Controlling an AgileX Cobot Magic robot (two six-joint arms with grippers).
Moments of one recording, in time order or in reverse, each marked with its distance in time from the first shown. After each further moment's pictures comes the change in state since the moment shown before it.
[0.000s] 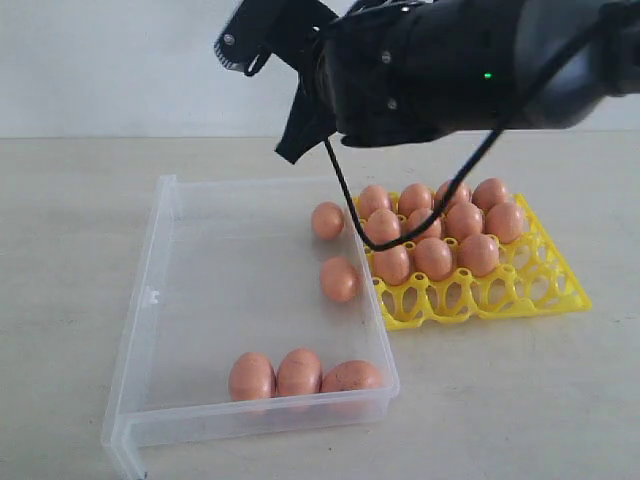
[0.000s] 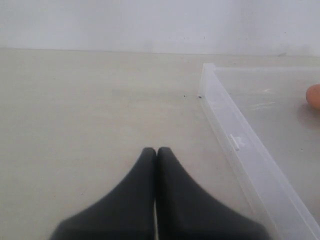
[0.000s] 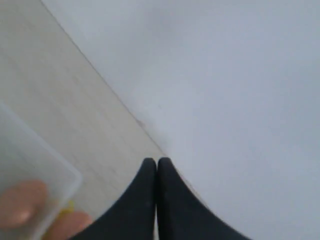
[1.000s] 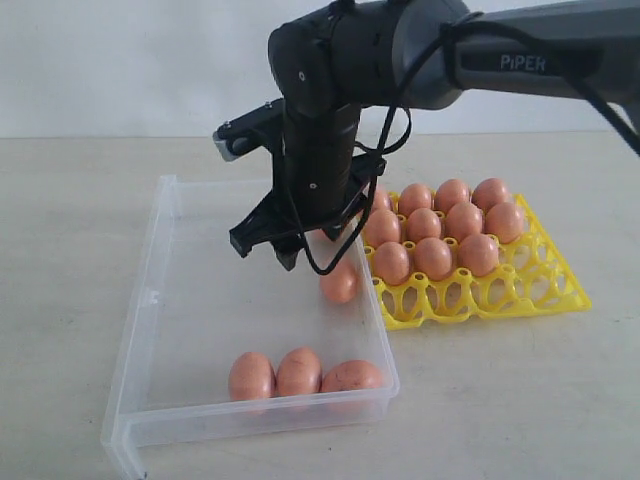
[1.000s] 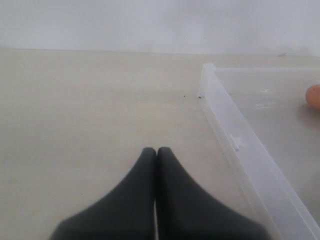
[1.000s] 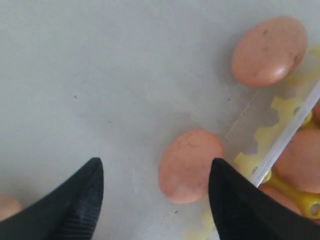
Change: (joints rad) left arm 0.000 0.000 0.000 0.000 0.000 0.000; right arm -0.074 0.275 -0.348 1.307 0.356 -0.762
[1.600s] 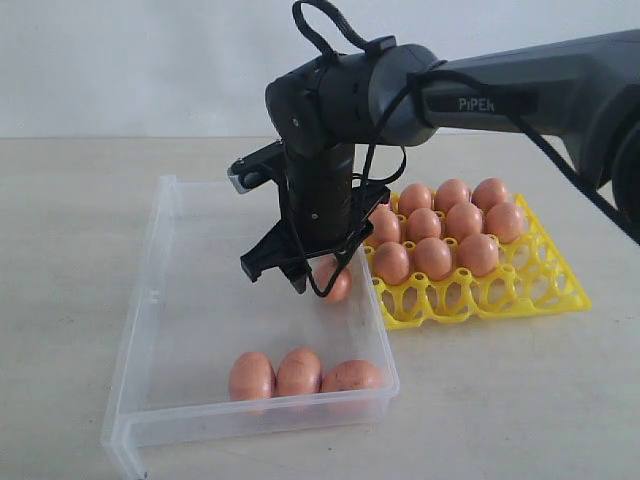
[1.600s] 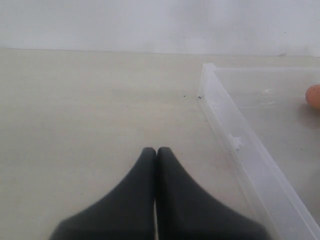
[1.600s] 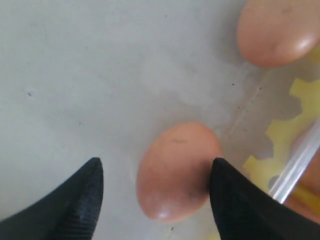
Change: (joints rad) left arm 0.000 0.000 0.000 0.000 0.000 0.000; right arm -0.006 0.086 -0.002 -0.030 -0.010 0.062
